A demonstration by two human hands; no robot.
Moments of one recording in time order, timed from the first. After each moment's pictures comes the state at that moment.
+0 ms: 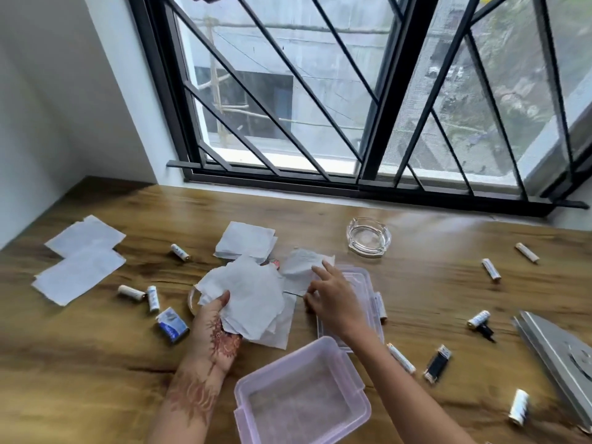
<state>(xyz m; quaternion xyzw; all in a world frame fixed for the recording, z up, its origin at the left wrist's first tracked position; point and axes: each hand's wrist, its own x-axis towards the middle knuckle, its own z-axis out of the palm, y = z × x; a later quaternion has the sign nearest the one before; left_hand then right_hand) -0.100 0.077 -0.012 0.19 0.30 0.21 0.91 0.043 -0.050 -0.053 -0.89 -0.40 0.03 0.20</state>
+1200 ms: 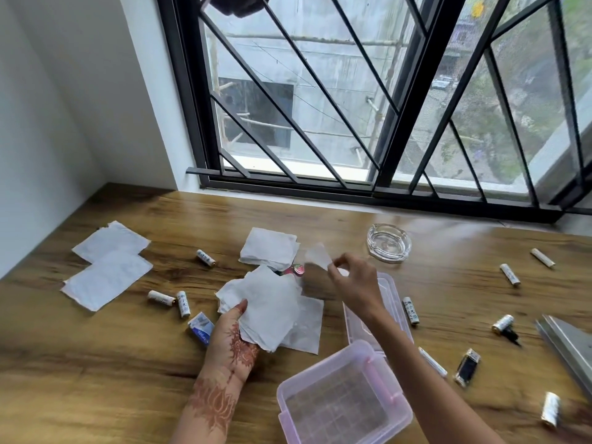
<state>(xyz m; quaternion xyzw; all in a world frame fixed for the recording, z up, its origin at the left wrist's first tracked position) -0.123 0.106 -0.016 0.18 0.36 0.15 0.90 0.029 -0.015 -0.006 -0.88 -0.23 0.00 0.42</state>
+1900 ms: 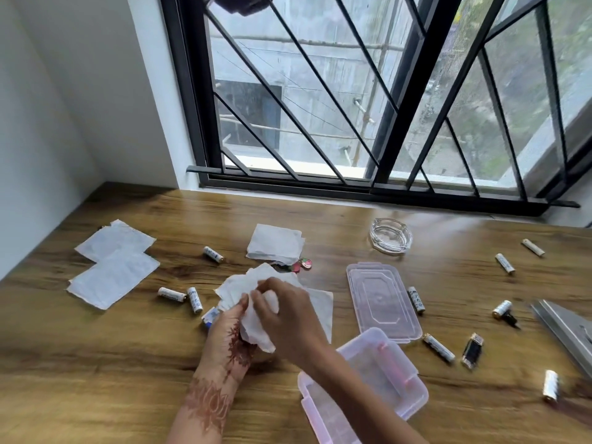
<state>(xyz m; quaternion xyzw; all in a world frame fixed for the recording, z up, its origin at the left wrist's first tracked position) -0.146 0.131 -0.034 0.25 0.30 0.11 0.91 -0.101 0.044 0.015 -0.83 -0.34 0.07 0.43</state>
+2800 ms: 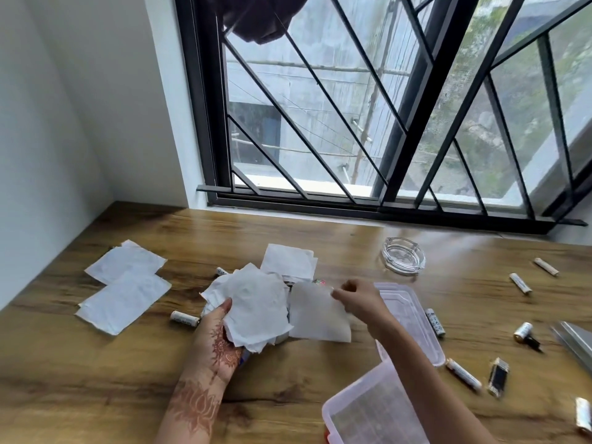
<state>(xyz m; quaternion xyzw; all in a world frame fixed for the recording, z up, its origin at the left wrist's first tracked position) -0.140 0.185 -0.027 0.22 0.26 0.15 0.93 0.014 0.018 -0.019 -0.86 -0.10 0.18 0.47</state>
